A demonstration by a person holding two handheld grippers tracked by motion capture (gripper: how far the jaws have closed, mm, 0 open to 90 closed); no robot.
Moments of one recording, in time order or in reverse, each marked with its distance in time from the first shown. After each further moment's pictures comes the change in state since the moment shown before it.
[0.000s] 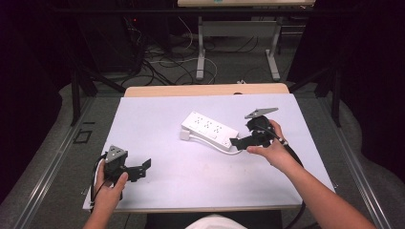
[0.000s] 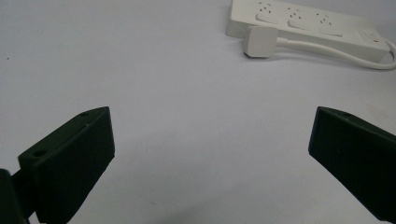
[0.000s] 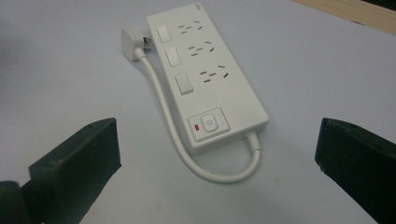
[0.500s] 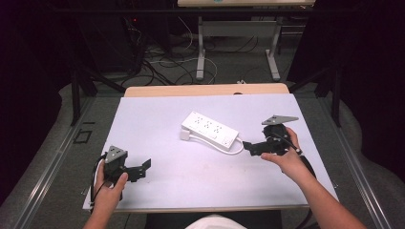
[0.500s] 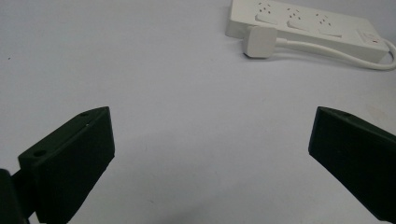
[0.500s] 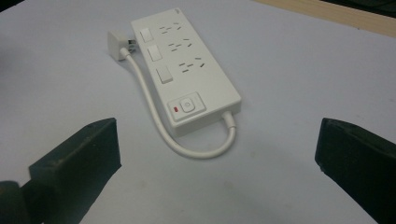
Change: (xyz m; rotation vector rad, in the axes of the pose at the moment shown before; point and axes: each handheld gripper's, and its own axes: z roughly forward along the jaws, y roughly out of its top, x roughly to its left) left arm 0.000 0.000 -0.001 -0.001 0.003 0.001; right arm -0.018 -0.032 -0.027 -0.084 -0.038 0.040
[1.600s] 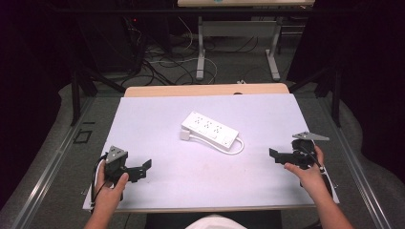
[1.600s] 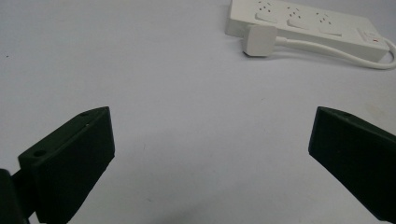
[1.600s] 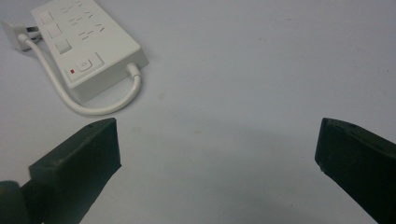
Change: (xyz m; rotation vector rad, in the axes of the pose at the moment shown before) left arm -0.002 -0.001 0.001 -0.004 0.003 -0.008; right arm -0.059 -0.077 -0.015 -0.053 -0.154 0.210
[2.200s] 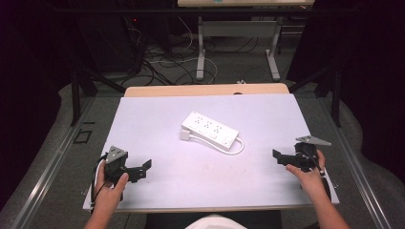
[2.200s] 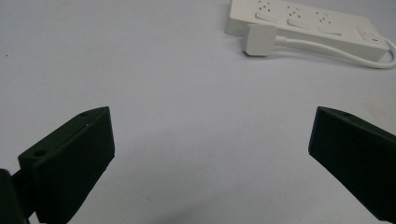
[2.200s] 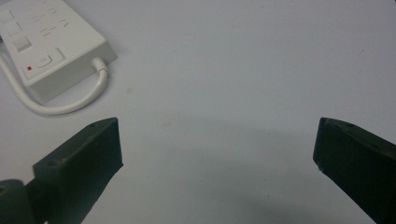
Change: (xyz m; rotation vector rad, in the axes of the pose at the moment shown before) left arm 0.000 0.000 0.000 0.001 -0.002 -0.001; right arm -0.016 -0.018 0.009 -0.020 -0.059 0.043
